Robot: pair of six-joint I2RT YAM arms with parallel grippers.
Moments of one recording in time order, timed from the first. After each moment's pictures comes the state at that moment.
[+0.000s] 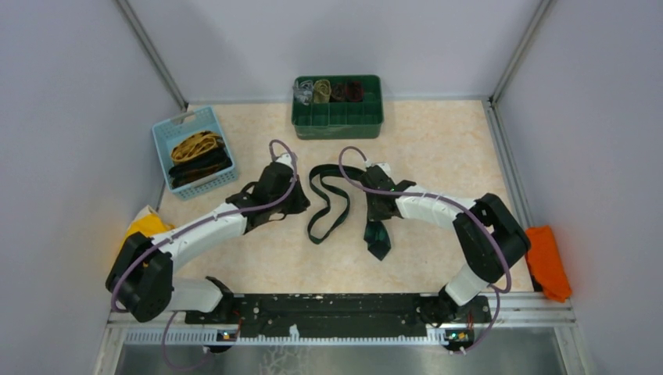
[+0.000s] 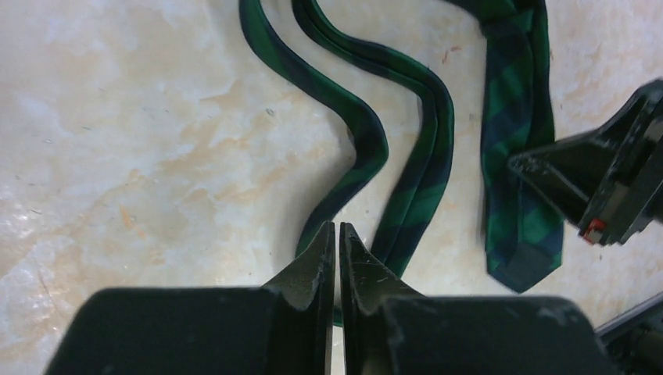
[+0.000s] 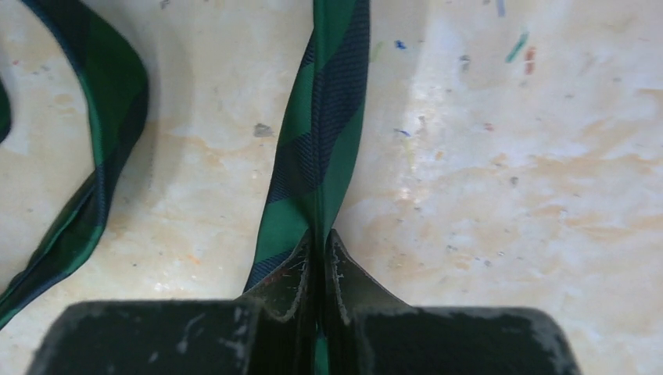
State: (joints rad) left arm -0.64 1.31 0.77 -0.14 -0.07 -0.60; right arm 0.67 1.58 0.87 -0.37 0.21 0.47
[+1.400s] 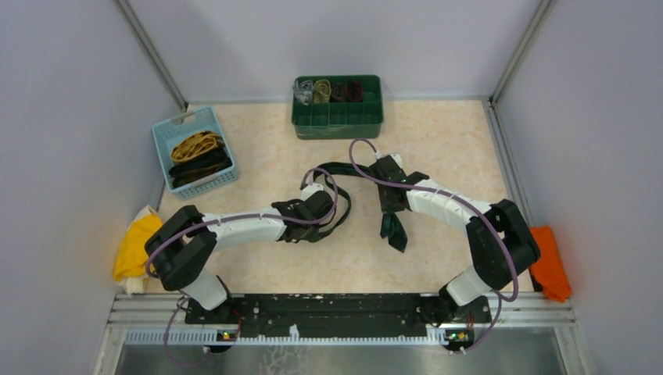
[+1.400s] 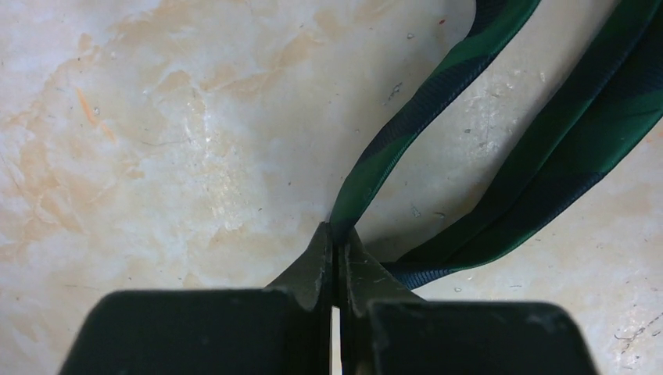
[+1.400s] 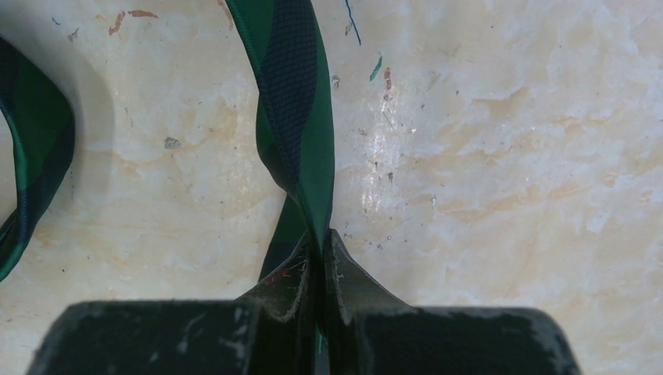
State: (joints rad) left arm -0.94 1.61 0.86 -0.40 -0.41 -0.67; right arm 0.58 1.52 0.93 -0.52 0.30 0.36
